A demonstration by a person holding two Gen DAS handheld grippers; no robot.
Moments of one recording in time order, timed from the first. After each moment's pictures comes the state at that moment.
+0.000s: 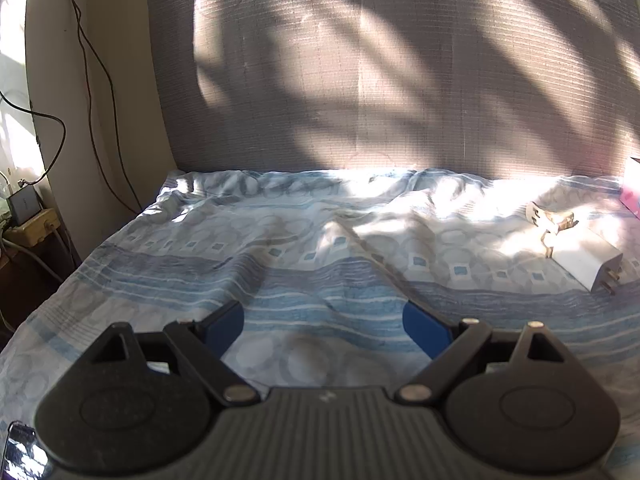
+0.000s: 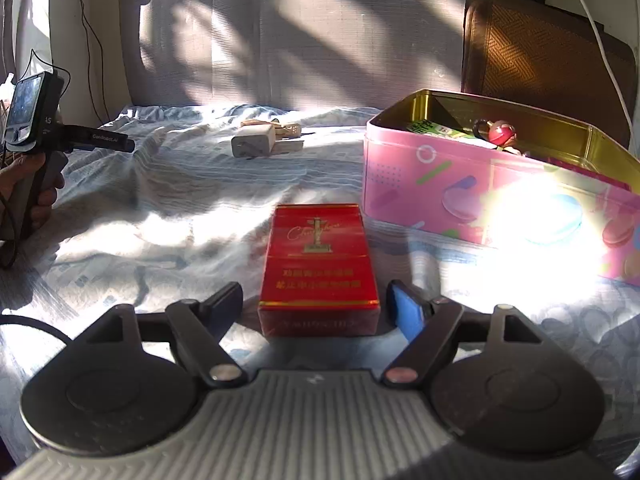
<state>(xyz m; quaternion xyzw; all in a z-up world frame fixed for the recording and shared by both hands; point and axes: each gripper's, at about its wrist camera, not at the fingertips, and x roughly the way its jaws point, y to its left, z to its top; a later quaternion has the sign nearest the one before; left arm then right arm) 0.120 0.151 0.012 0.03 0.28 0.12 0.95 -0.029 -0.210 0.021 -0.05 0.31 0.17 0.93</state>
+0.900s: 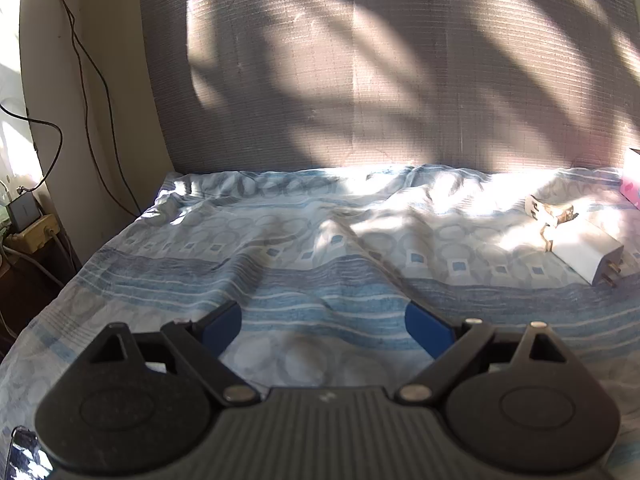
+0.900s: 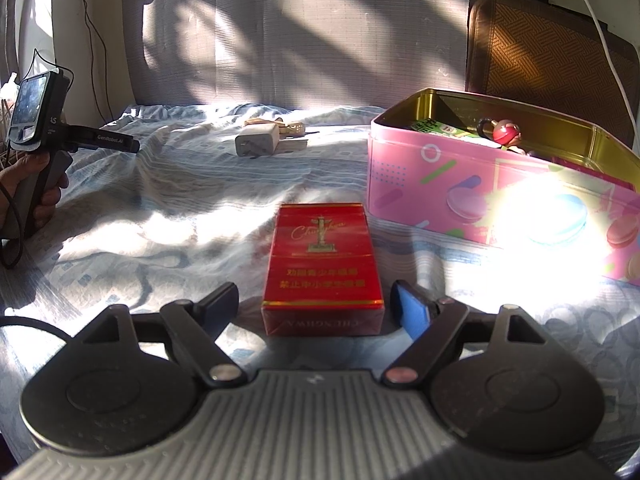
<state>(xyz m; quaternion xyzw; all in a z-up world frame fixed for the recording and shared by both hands) 0.120 0.148 0.010 0.04 0.29 0.12 0.95 -0.031 -0.207 0.021 -0.05 0.31 0.17 0.93</state>
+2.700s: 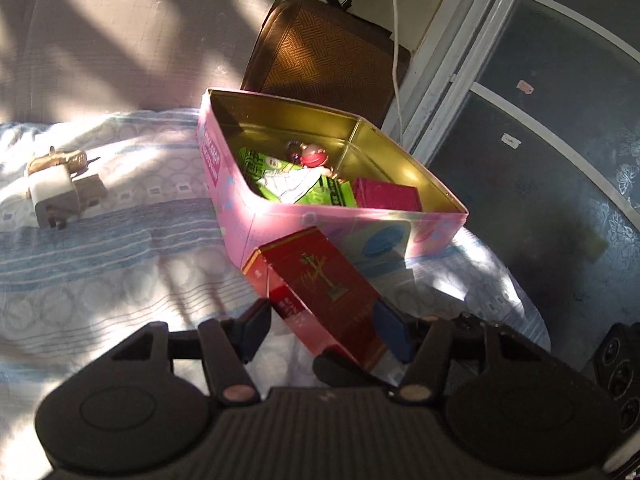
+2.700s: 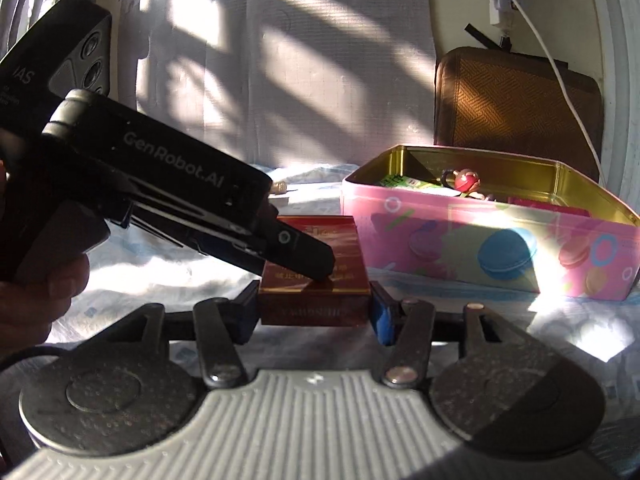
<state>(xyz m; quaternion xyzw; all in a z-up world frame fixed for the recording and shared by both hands) 0.049 -0.088 0.060 -0.07 0.35 -0.34 0.87 -0.068 -0.233 0.042 -0.01 0.18 0.15 0.97</state>
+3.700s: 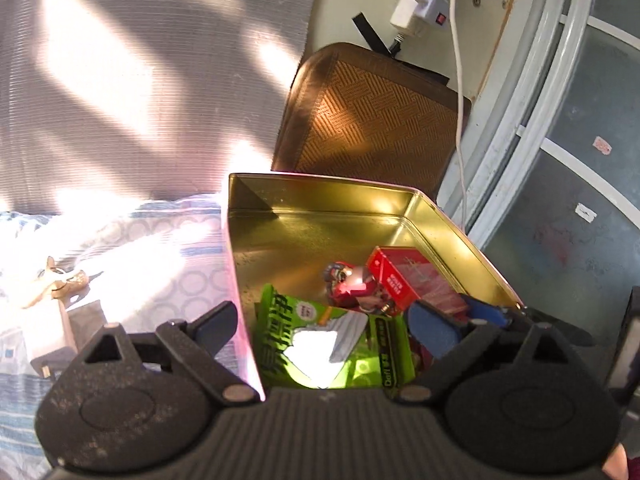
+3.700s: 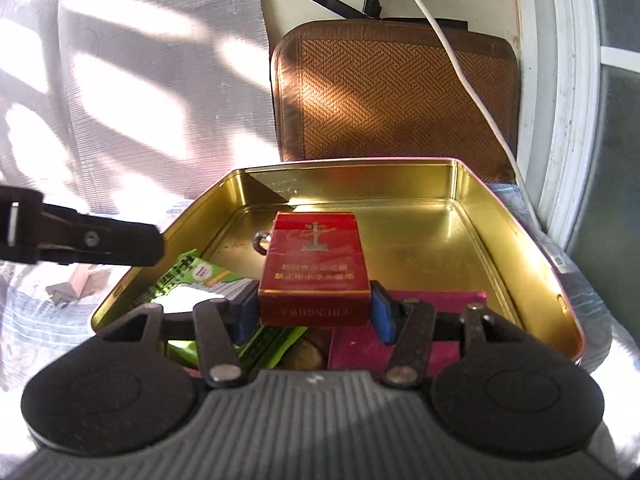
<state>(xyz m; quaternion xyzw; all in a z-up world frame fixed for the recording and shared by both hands) 0.160 -0.130 0.091 -0.07 0.34 -0.25 0.90 0.091 -0.314 0.079 -0.02 0.26 -0.03 0.97</state>
